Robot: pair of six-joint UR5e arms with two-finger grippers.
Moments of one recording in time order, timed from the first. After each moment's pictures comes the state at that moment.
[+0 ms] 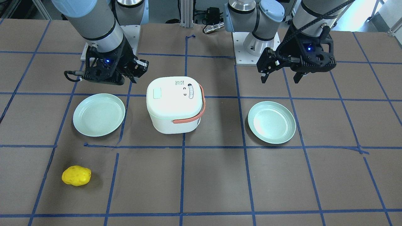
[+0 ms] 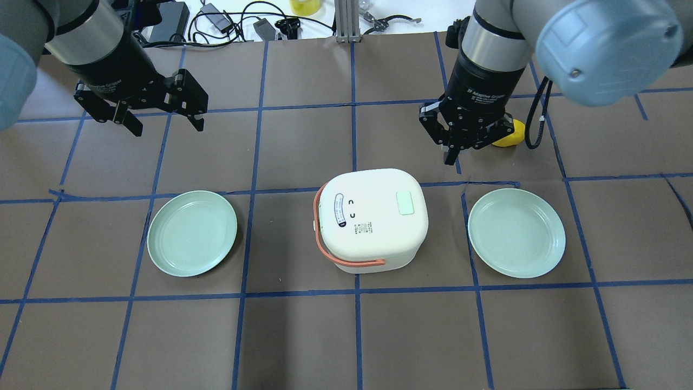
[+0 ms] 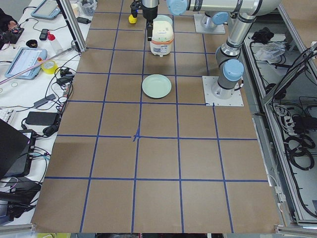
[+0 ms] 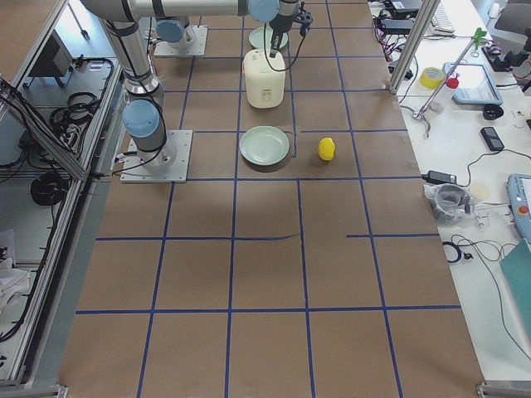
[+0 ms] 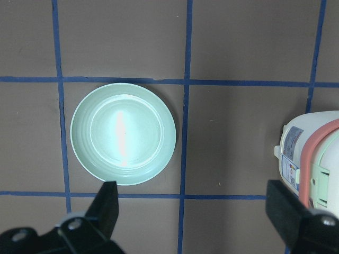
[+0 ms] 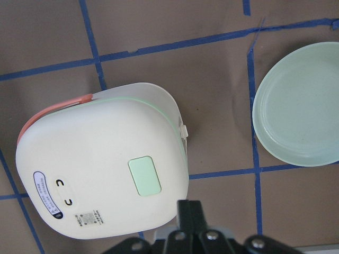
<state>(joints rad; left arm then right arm) -1.53 -1.54 -1.57 -1.56 1.56 0.00 1.71 -1.49 1.56 -1.48 -1.44 0.28</state>
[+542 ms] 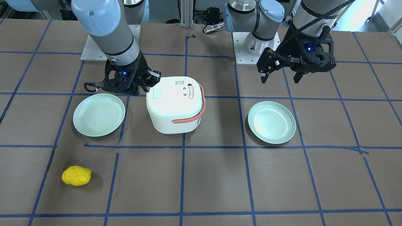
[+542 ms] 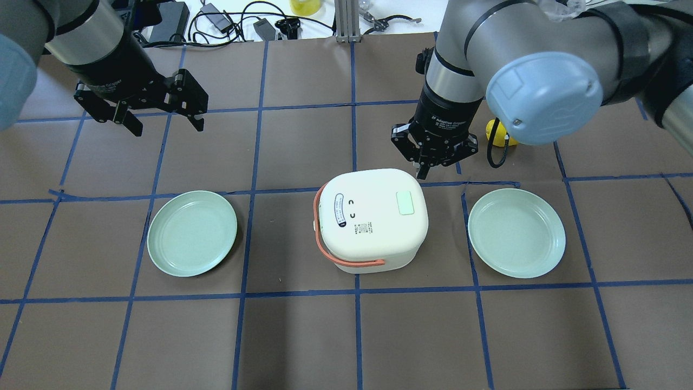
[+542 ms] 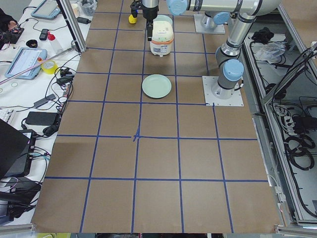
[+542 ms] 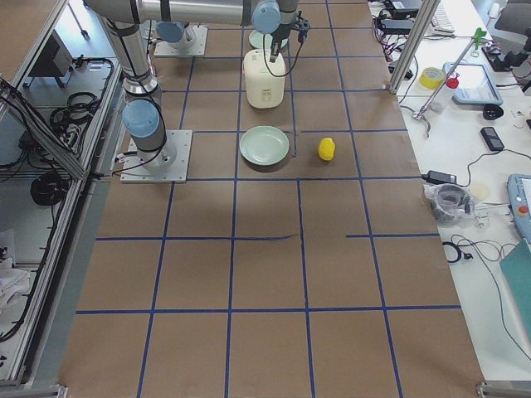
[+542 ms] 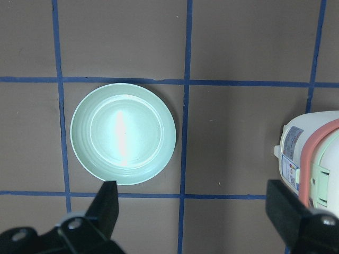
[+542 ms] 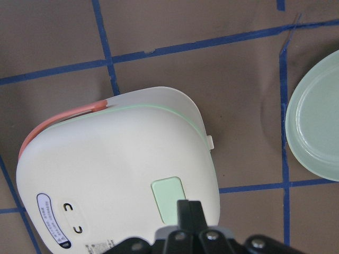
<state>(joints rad) -1.53 -1.54 -1.57 -1.56 1.56 0.00 1.75 -1.47 1.65 -1.62 -1.42 0.32</state>
